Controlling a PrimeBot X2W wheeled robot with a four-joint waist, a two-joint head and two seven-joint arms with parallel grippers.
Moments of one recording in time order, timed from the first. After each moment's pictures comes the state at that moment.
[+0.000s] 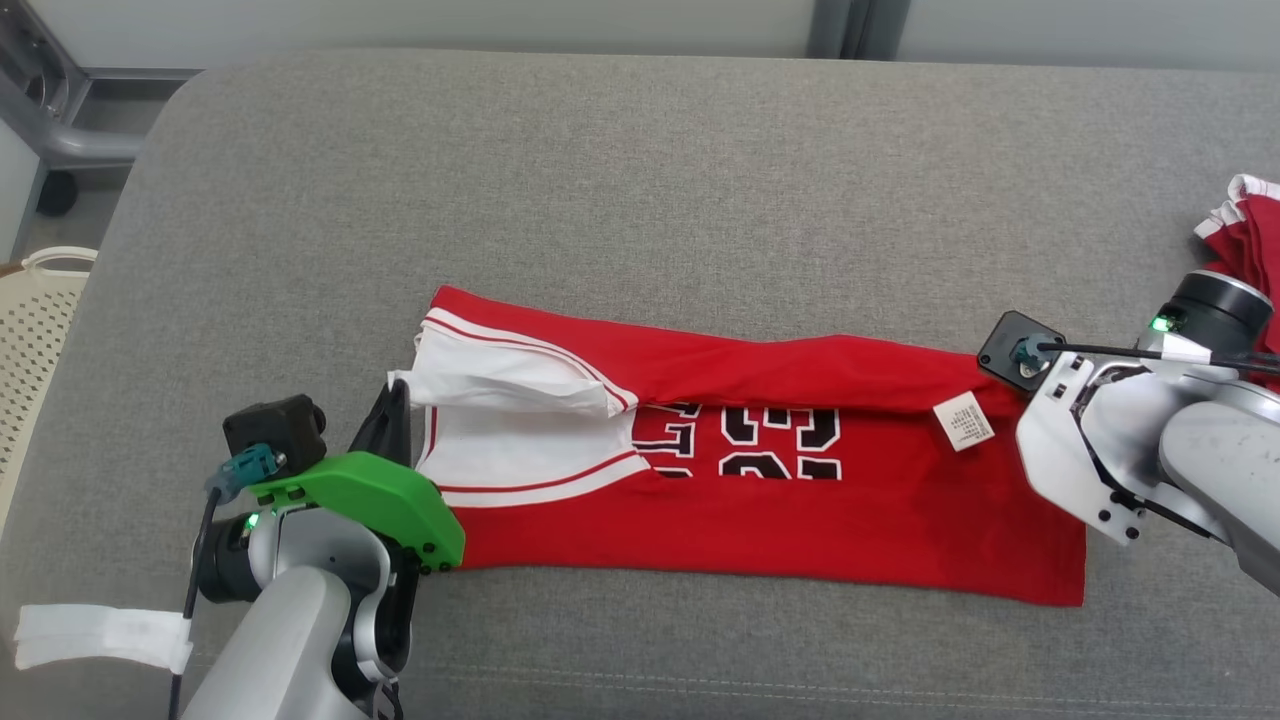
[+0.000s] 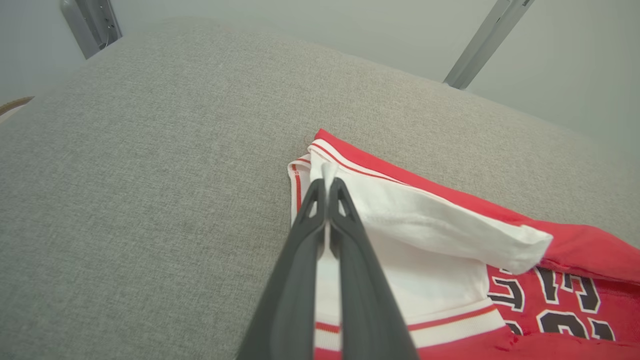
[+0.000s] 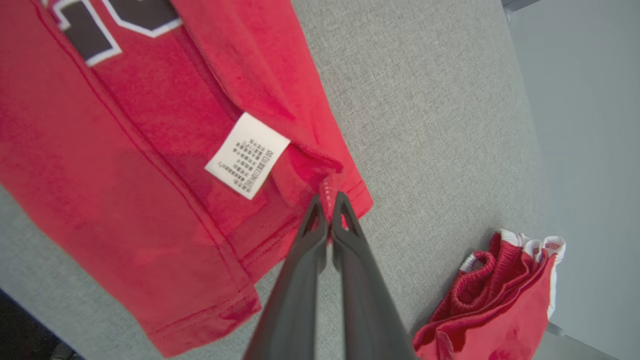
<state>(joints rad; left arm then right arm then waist) -0.35 0.23 -0.44 0.32 -0.71 0.23 0.00 -0.83 -0.81 1.10 0.22 0.46 0.13 0.54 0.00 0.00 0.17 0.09</state>
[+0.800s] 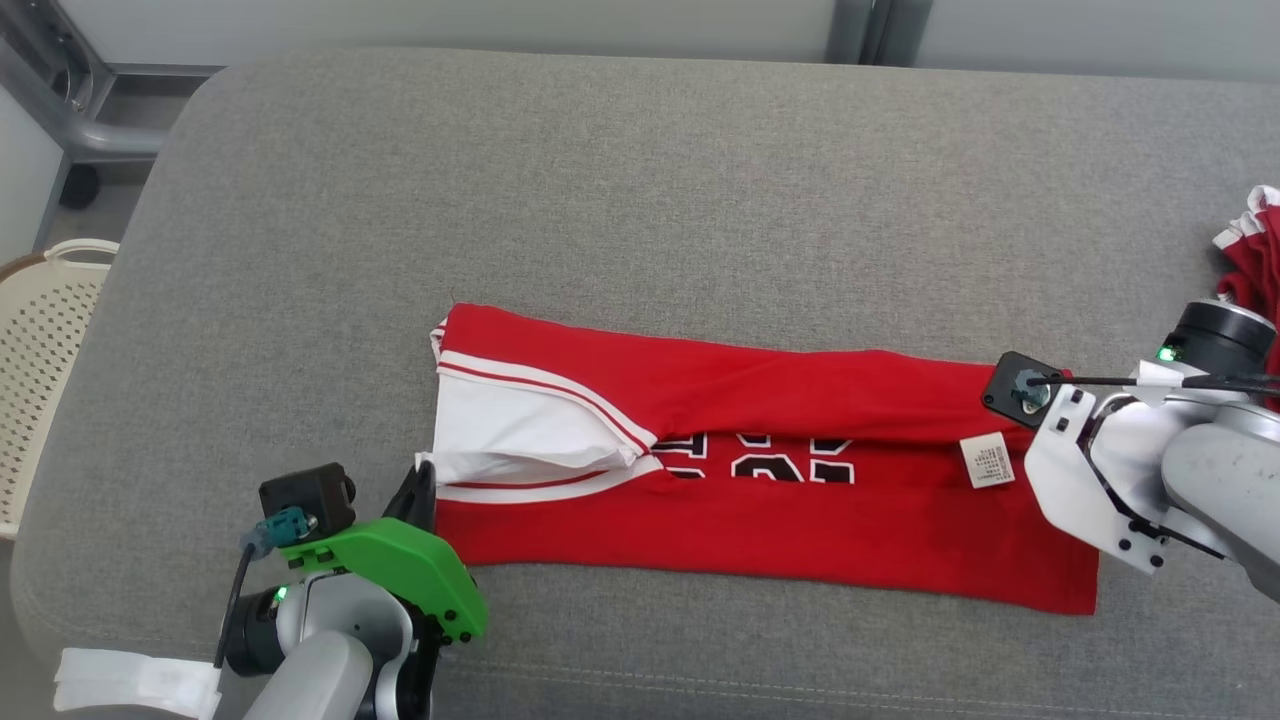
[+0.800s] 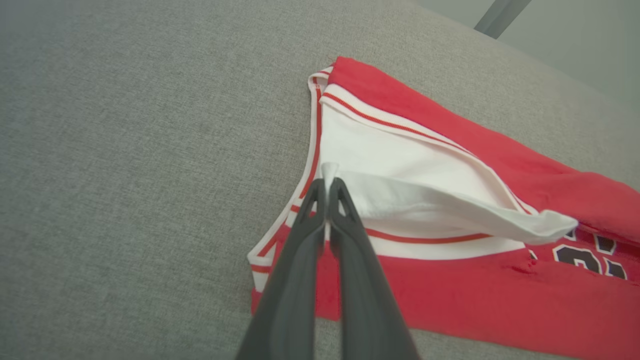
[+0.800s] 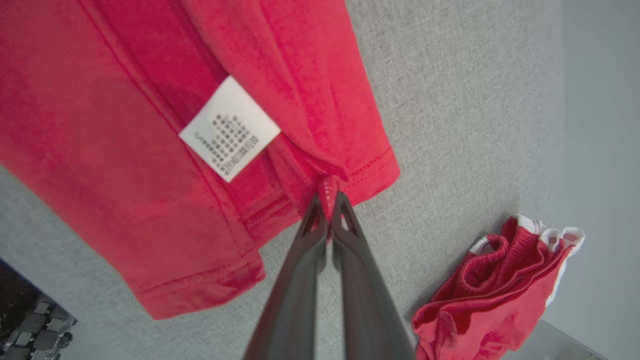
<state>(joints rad) -0.25 0.23 -0.47 0.29 -0.74 0.27 0.04 -0.90 -0.84 1.28 0.26 0.50 0.13 0.58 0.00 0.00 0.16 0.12</state>
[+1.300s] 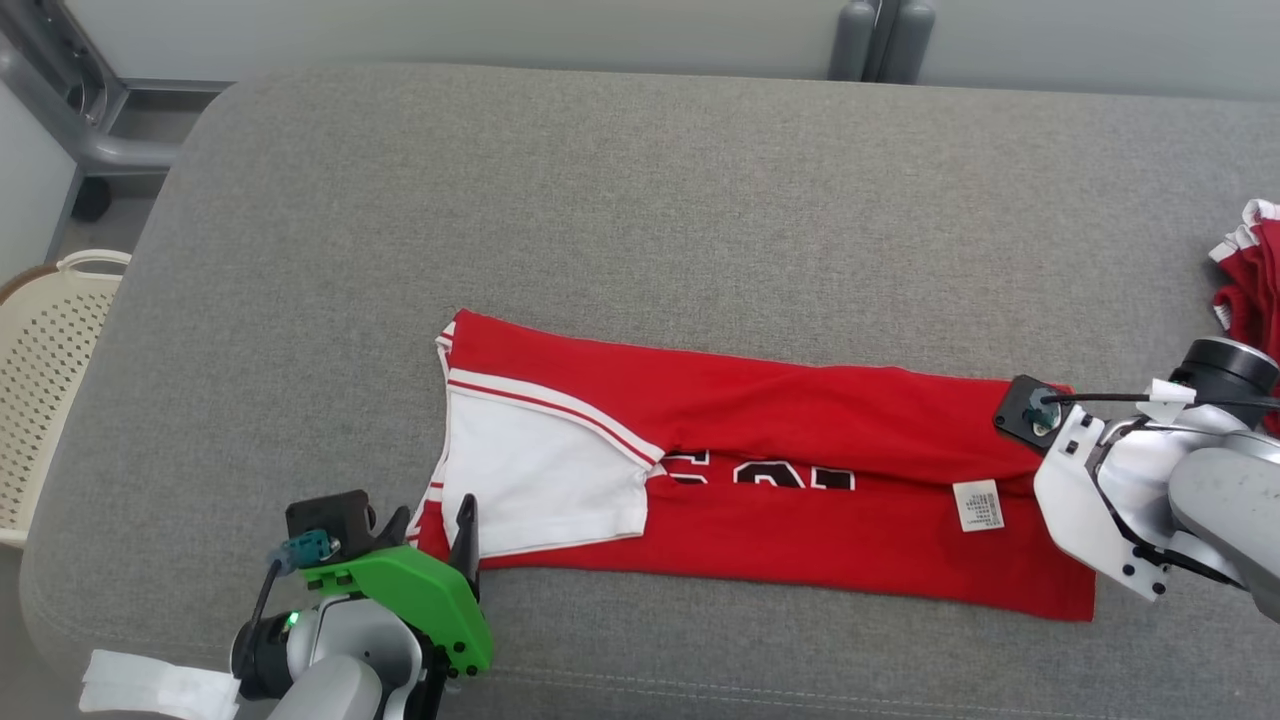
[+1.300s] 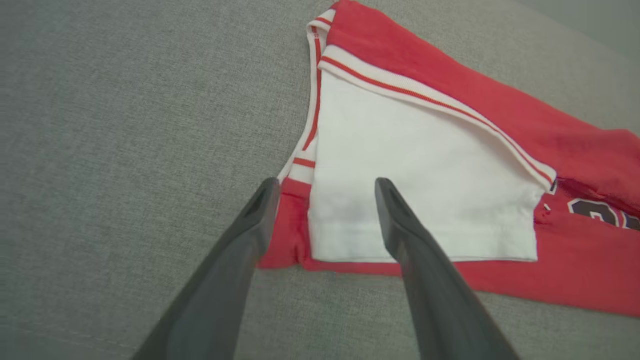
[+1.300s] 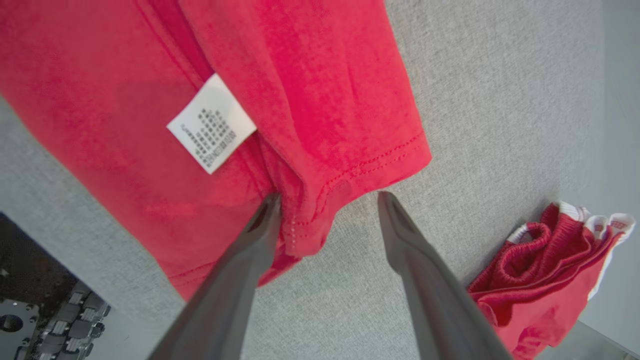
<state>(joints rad) -0.23 0.24 -0.52 0.33 -0.73 0.25 0.07 -0.85 -0.85 1.28 0.28 0.56 0.13 0.56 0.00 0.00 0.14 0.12</state>
